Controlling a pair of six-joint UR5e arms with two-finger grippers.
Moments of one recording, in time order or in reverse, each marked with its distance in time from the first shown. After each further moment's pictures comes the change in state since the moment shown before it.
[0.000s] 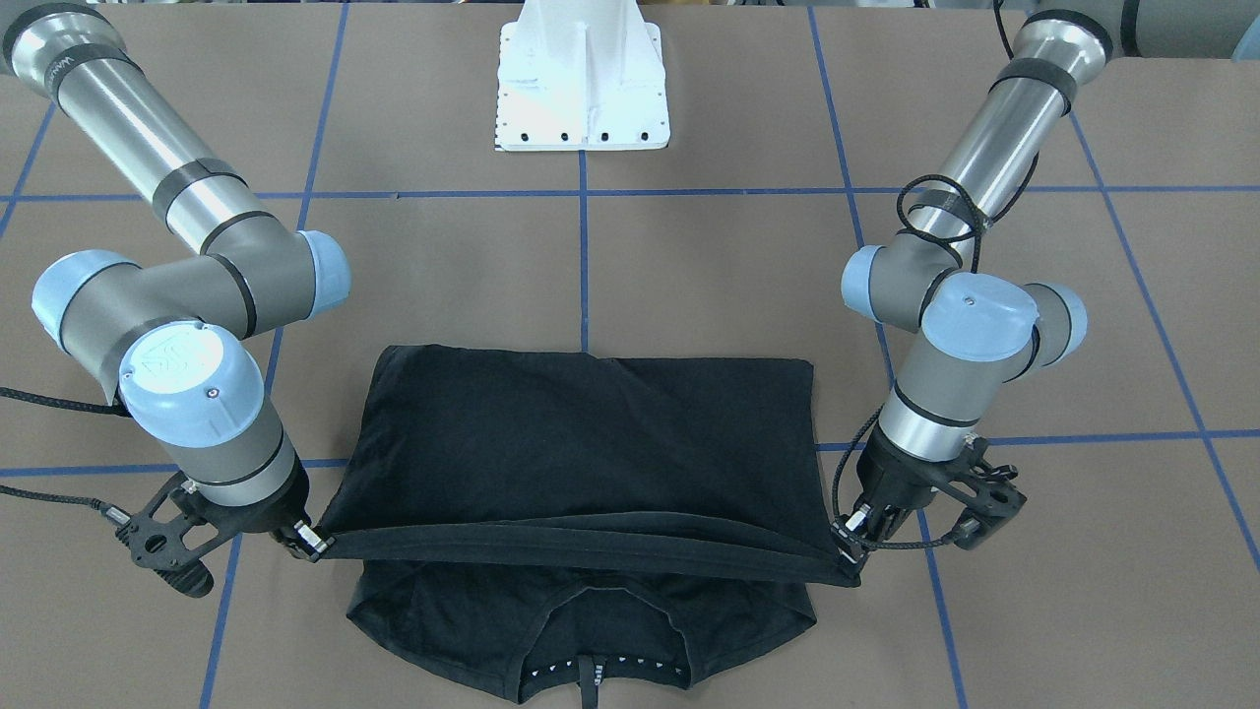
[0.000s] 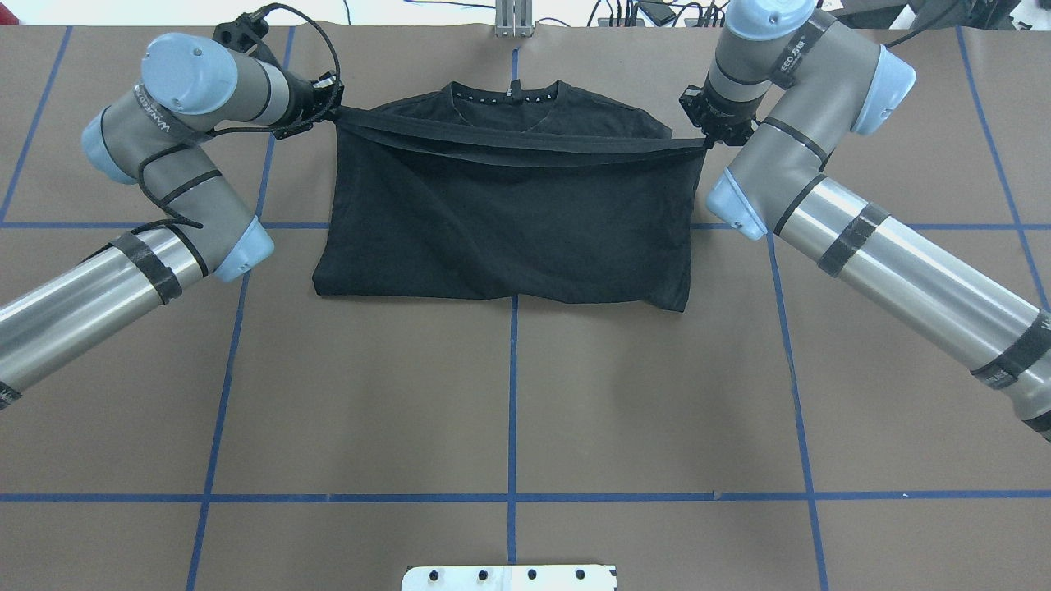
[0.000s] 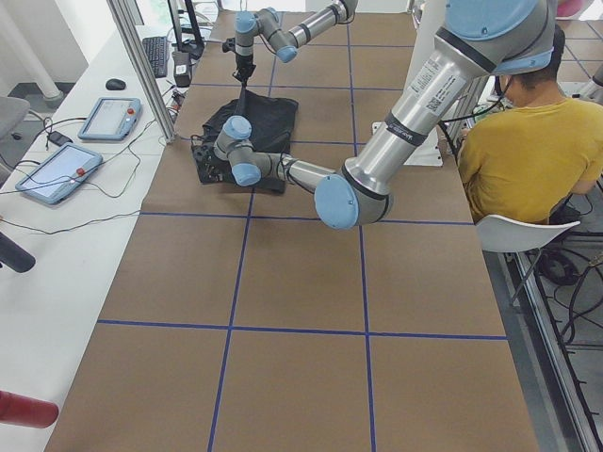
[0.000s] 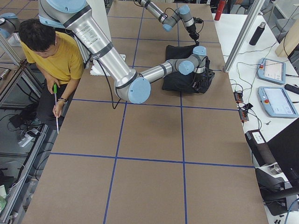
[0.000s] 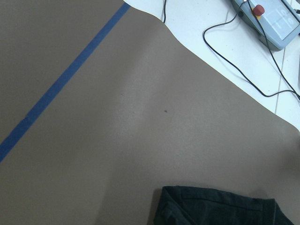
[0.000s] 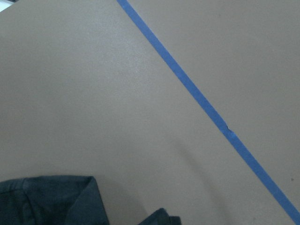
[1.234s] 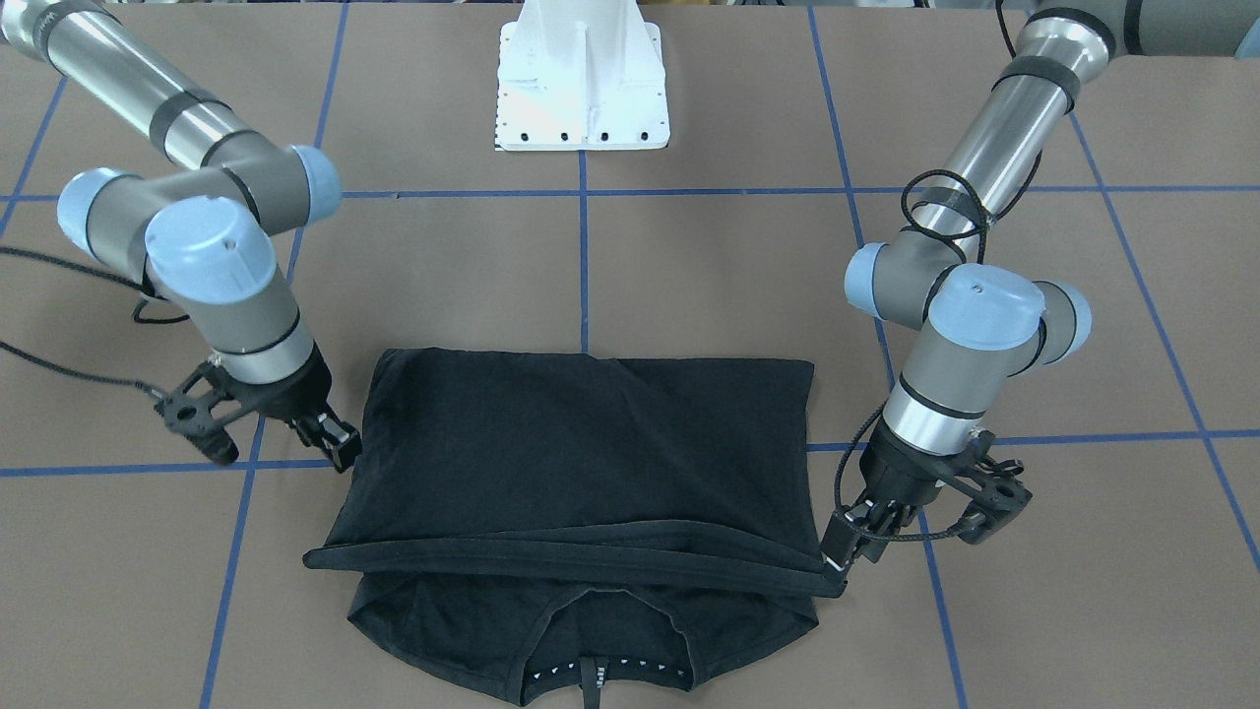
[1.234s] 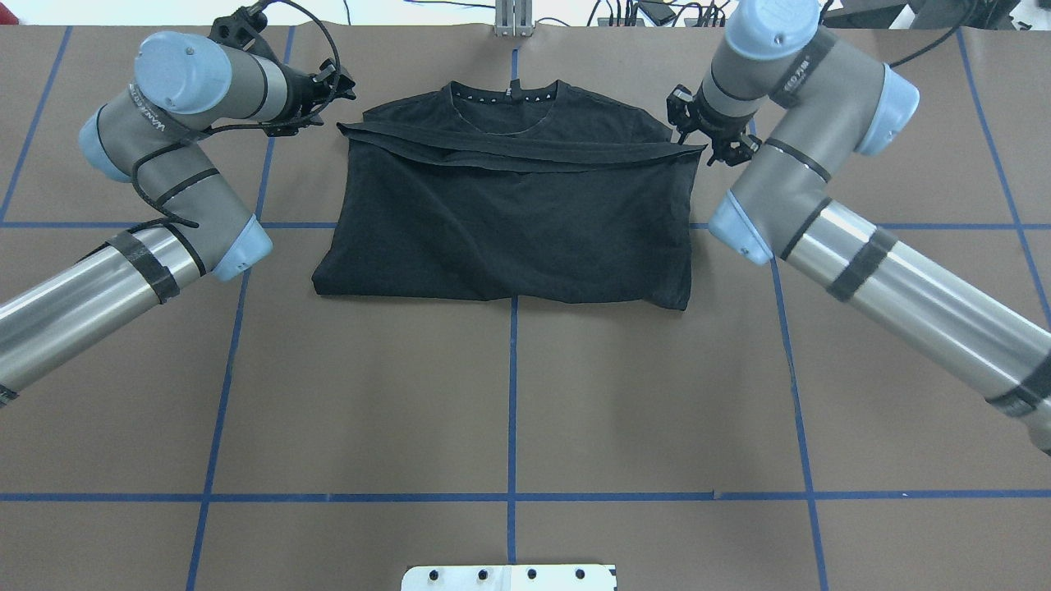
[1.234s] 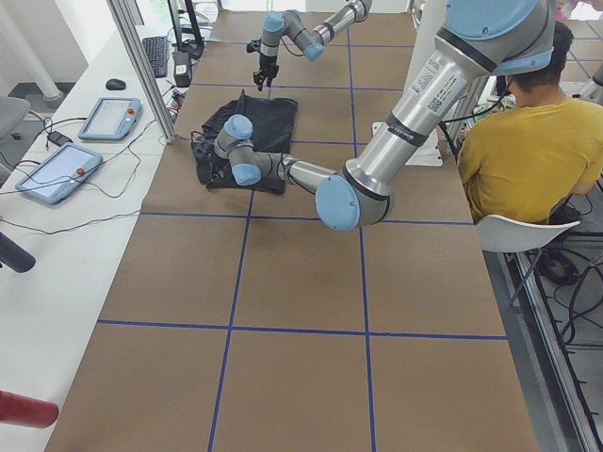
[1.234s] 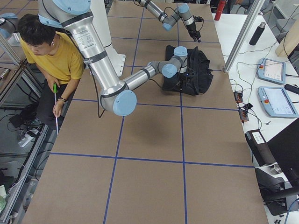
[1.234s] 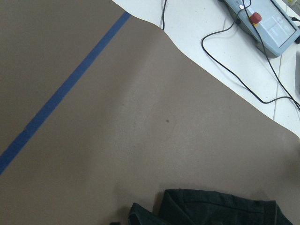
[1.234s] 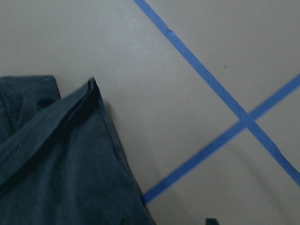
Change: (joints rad) left arm -0.006 0.011 -0.031 -0.031 0.006 0.002; right arm -0.144 -0.321 0.470 0.025 -0.061 0.205
